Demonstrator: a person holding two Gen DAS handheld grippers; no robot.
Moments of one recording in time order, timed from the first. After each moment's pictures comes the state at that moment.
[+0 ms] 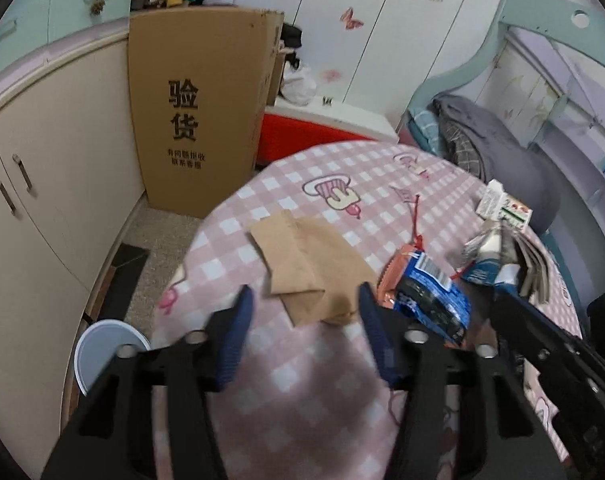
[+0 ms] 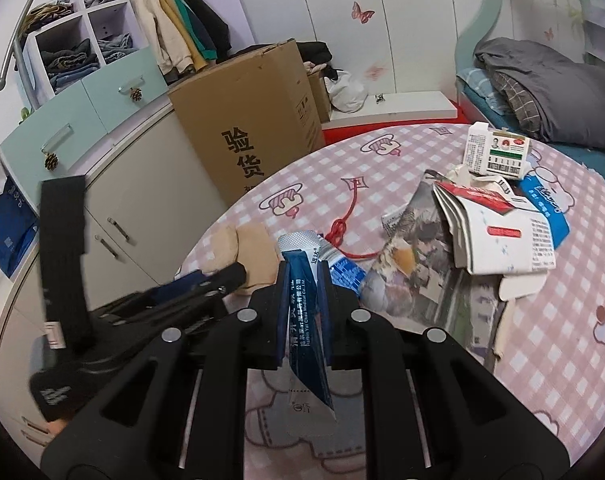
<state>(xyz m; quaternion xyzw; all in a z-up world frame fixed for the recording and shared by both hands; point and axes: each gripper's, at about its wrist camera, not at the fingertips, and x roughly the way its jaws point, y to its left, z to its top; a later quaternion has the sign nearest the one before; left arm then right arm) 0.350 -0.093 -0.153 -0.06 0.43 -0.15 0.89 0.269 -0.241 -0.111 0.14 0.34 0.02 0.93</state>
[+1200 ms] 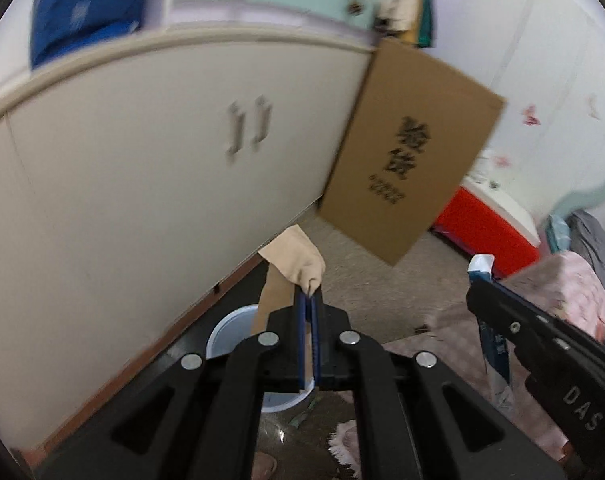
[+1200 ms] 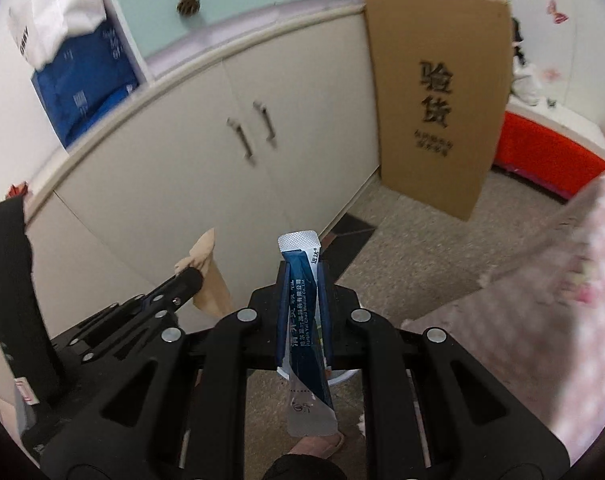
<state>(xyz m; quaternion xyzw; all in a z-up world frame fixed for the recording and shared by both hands) 0.302 0.226 -0.193 -0.18 0.38 0.12 0.90 0.342 0.072 -0.169 0.01 0.41 0.25 0.88</state>
